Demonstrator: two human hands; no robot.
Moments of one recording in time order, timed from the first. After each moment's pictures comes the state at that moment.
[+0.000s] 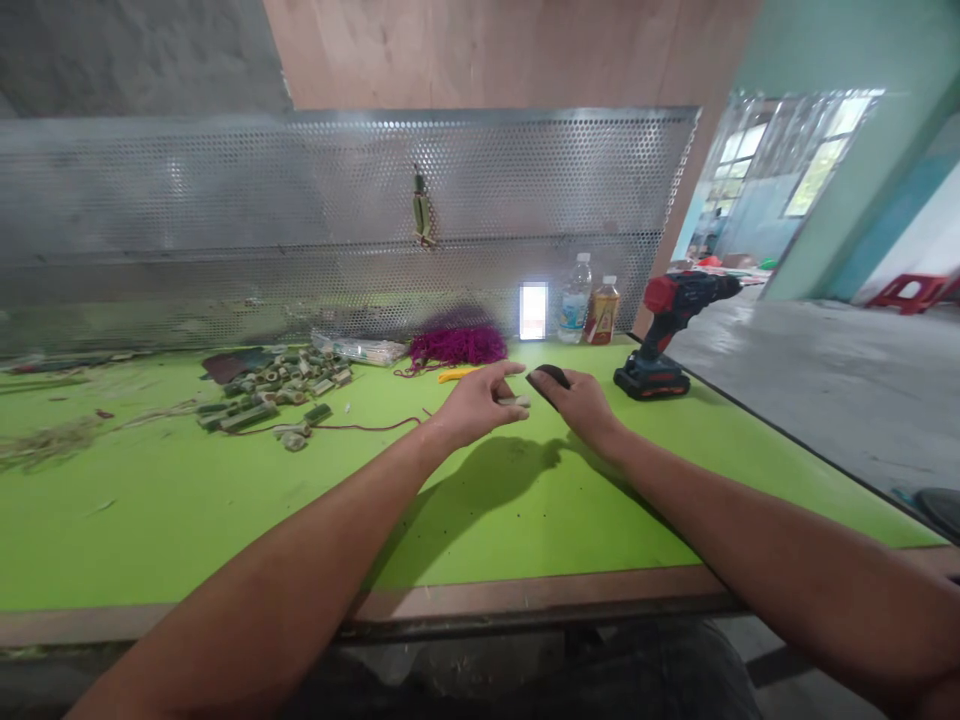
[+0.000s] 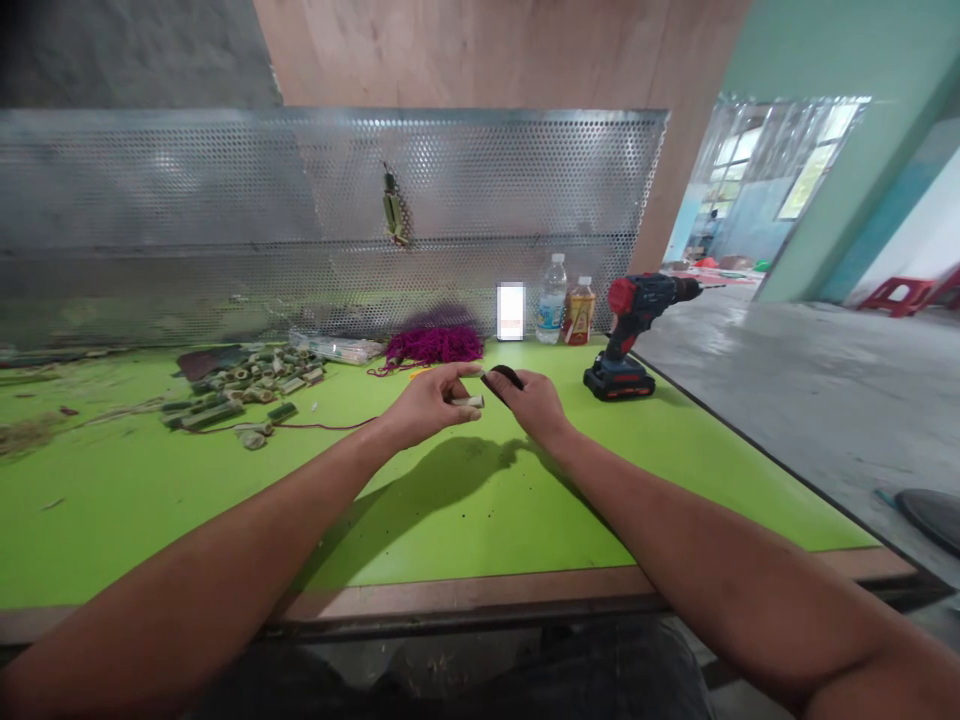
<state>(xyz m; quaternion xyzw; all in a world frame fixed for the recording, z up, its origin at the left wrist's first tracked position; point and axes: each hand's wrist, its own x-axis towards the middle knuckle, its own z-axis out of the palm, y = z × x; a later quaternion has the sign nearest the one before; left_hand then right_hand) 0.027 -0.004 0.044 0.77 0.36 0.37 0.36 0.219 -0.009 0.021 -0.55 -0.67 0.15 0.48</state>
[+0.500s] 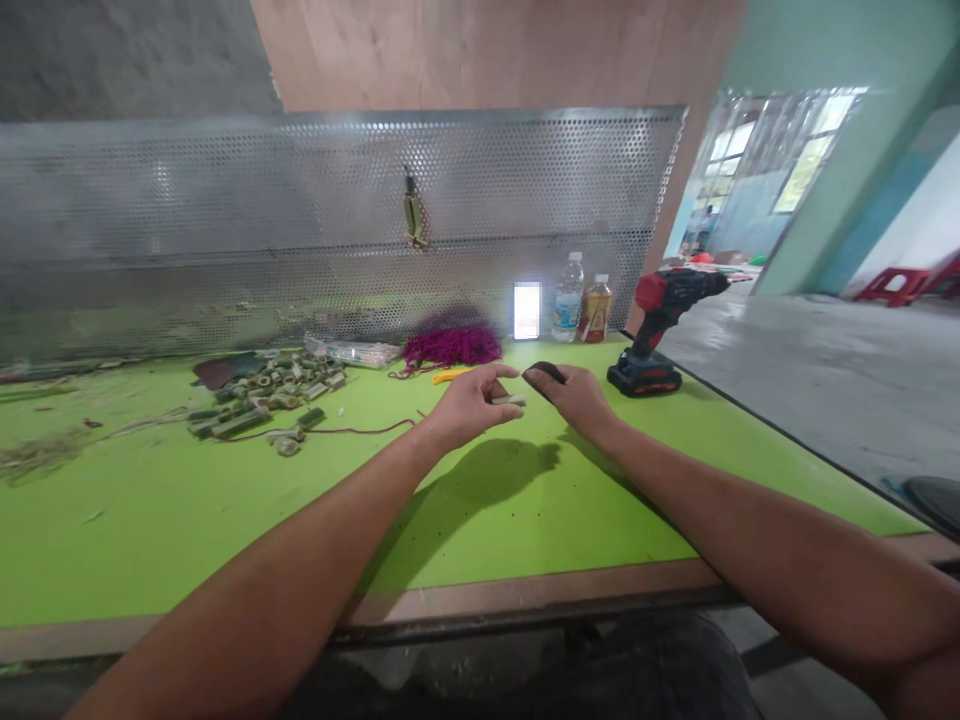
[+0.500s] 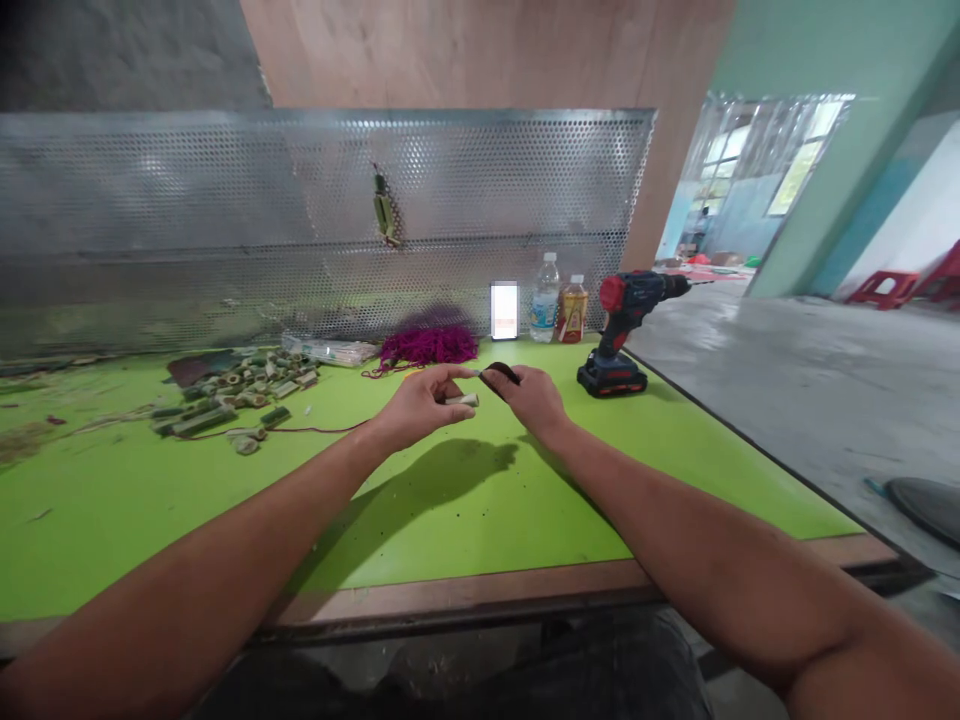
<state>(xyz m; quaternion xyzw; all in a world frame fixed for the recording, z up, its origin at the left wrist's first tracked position) 0.025 -0.003 0.042 0.78 0.35 0.38 0.35 0.226 -0.005 0.026 -0.58 -0.68 0.09 0.43</state>
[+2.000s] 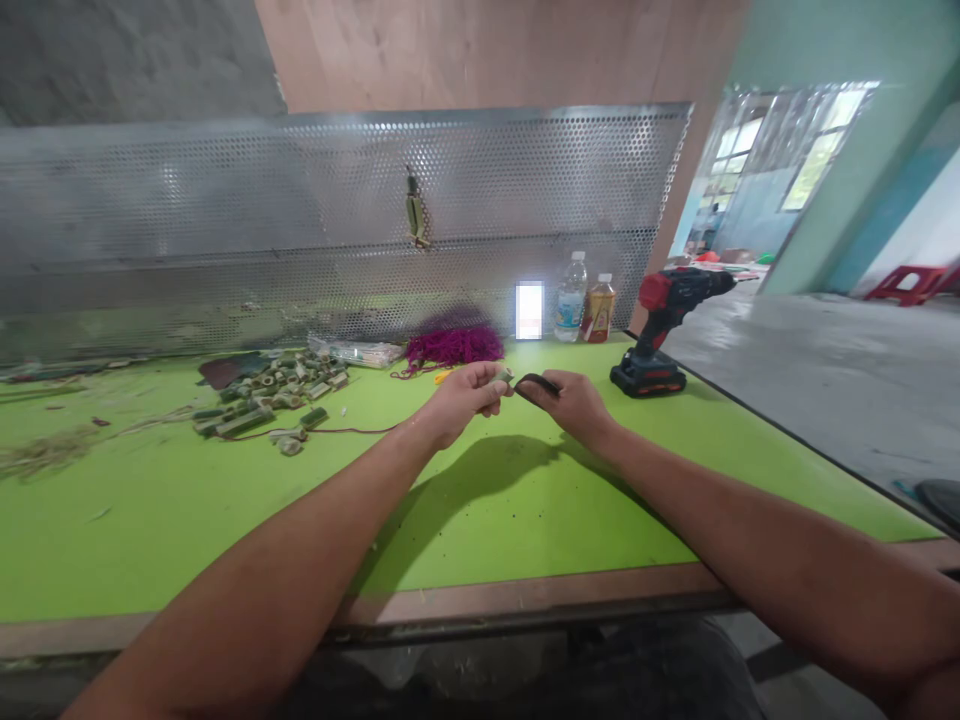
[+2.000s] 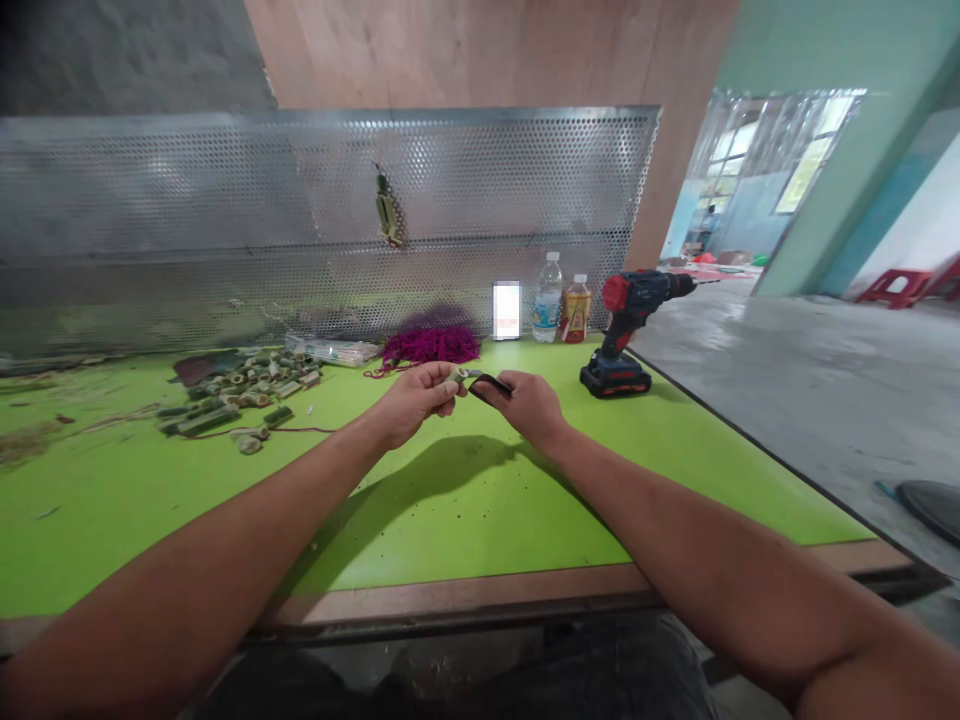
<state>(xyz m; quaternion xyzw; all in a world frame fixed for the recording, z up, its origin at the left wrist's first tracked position) 0.019 0.010 0.035 0.70 0.30 0.40 0.51 0.222 -0.011 0.023 -0.54 -0.74 0.02 0.41</state>
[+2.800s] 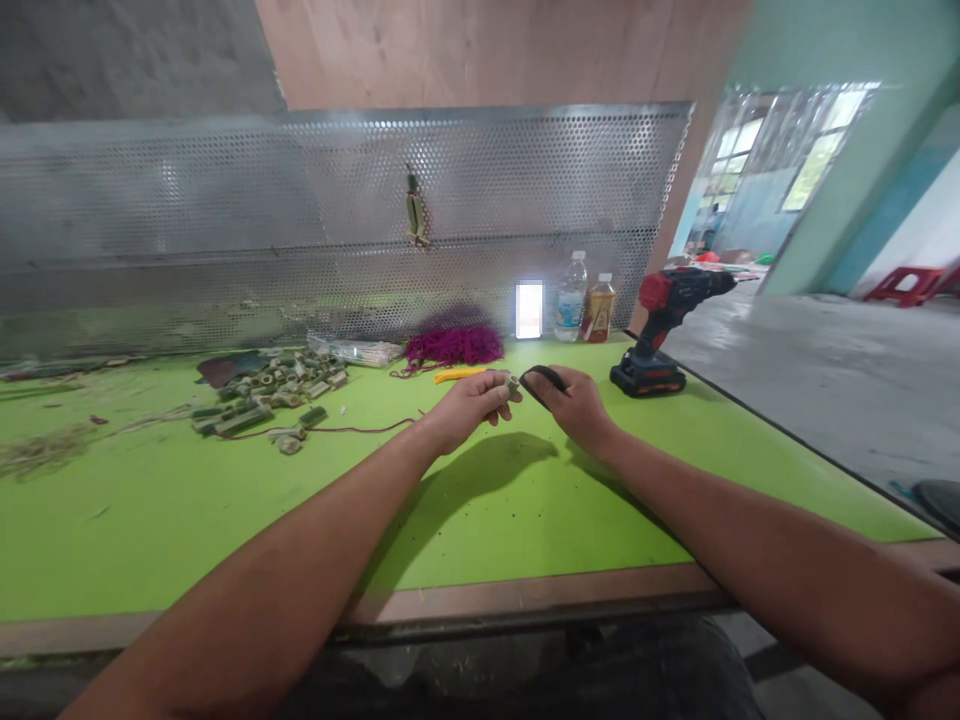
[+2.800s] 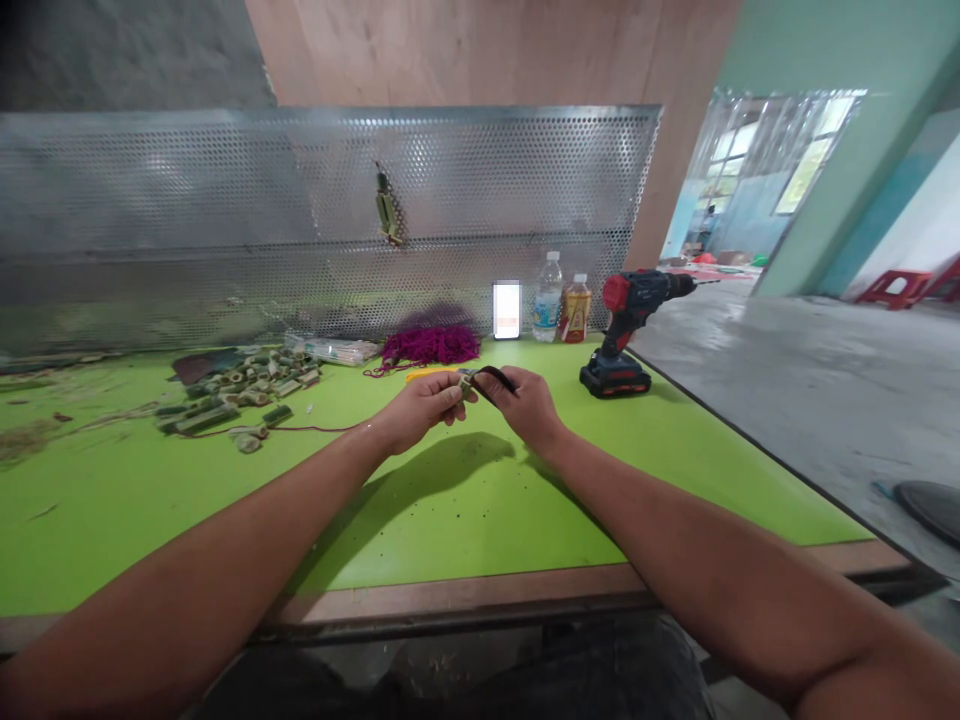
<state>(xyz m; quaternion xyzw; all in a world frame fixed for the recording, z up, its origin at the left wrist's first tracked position) 0.022 0.007 0.032 0.74 0.29 0.35 0.48 0.218 -0.016 0.024 -0.45 -0.72 0.12 0.52</state>
